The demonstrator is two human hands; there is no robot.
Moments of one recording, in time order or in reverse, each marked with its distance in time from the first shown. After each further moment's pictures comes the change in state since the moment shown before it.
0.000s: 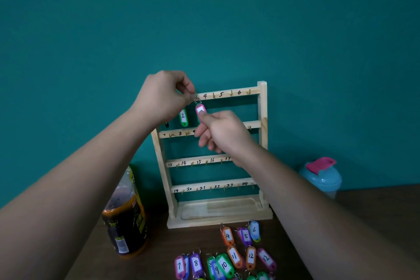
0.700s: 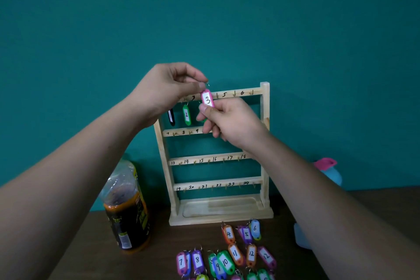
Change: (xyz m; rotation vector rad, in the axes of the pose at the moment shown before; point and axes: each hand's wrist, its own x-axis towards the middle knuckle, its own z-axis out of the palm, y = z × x) left_hand -0.004 0.002 -0.019 -0.617 -0.185 -0.031; right_hand -0.009 -0.021 -0.020 -0.064 -0.043 -0.184
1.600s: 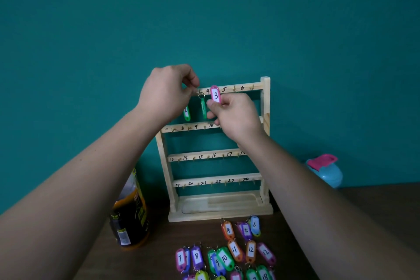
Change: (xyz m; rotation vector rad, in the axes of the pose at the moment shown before) left_hand 0.010 -0.022 0.018 0.702 0.263 0.130; right_hand 0.022 0.025 0.008 -0.083 0.280 0.024
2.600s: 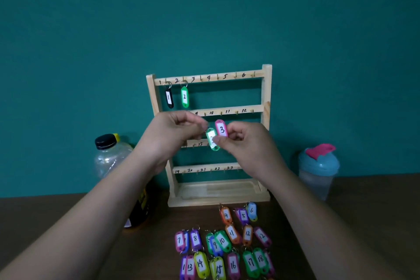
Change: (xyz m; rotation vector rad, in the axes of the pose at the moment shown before) left_hand -0.108 0.000 0.025 -0.850 -0.262 -0.462; right_hand -0.081 0.047 -0.024 -0.061 -0.157 -0.083
